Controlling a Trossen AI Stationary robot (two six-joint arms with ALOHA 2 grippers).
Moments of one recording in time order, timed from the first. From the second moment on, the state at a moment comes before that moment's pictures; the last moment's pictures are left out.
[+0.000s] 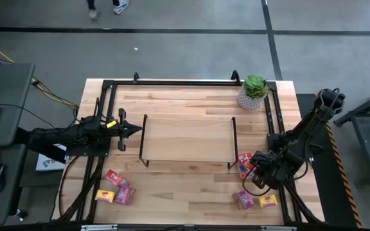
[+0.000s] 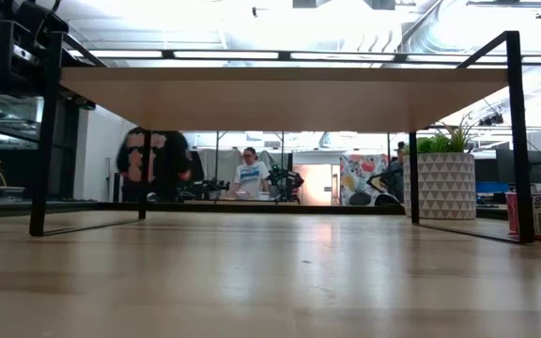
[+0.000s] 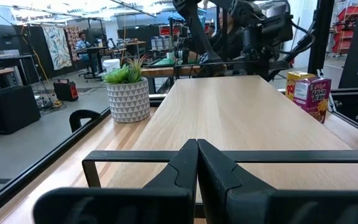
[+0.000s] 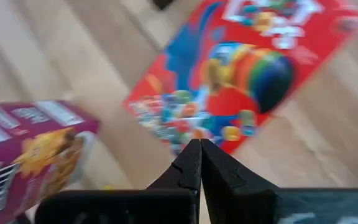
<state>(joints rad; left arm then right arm) 0.07 0.00 0.01 0.01 -0.04 0.09 0.93 1.11 0.60 -0.76 0.23 1.57</state>
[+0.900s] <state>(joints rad) 0.07 0.00 0.01 0.01 -0.04 0.09 0.93 1.19 0.59 -0.69 0.16 1.48</state>
